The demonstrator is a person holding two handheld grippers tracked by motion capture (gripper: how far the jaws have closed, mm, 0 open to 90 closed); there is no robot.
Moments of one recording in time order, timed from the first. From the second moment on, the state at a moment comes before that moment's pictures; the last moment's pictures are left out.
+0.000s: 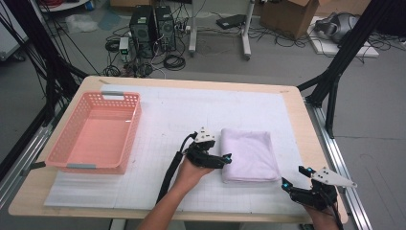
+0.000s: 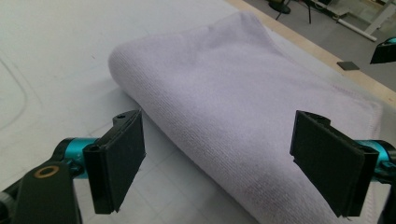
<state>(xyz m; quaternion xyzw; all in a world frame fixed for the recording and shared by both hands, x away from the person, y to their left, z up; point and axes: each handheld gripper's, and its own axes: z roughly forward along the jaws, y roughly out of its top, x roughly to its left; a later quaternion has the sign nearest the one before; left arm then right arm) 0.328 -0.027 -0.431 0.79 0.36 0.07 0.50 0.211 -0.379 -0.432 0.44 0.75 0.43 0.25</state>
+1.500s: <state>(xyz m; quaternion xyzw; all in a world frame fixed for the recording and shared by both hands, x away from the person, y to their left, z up) 0.341 -0.030 -0.444 0.78 0.36 0.01 0.52 0.212 -0.378 -0.434 0.44 0.75 0.43 0.25</state>
